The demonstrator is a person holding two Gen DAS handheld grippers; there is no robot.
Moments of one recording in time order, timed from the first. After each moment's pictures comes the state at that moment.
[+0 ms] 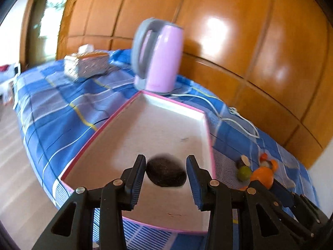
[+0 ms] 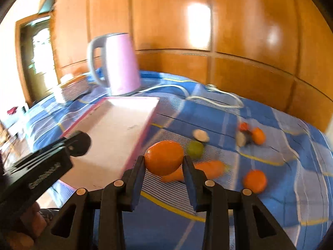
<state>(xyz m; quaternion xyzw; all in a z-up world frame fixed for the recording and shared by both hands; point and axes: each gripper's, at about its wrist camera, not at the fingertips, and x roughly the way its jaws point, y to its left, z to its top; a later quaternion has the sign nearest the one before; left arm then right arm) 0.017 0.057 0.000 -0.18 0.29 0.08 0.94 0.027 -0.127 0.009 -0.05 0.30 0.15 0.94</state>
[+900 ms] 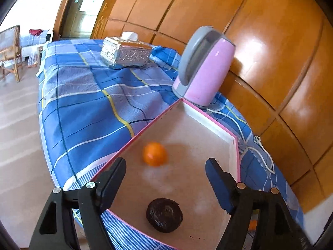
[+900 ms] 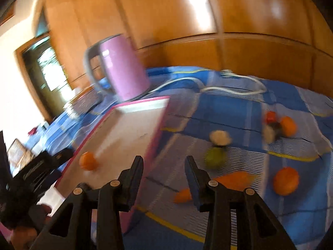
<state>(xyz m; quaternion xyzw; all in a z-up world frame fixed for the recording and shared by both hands) 0.021 0.104 -0.009 -0.28 0.27 0.16 0.91 0.068 -0.171 0.001 0.09 0.33 0.17 0.93</state>
